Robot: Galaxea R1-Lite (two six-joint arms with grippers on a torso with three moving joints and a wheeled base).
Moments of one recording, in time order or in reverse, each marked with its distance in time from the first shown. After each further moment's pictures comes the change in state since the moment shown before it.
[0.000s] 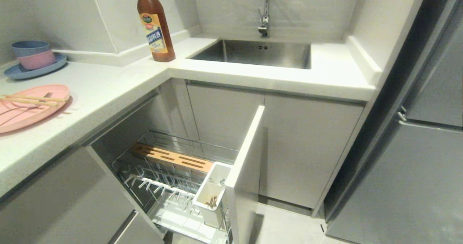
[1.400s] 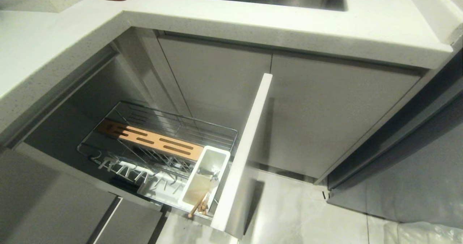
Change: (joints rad) left arm 0.000 0.000 0.000 -0.001 0.000 -0.011; right arm 0.000 0.000 0.000 0.000 0.000 0.000
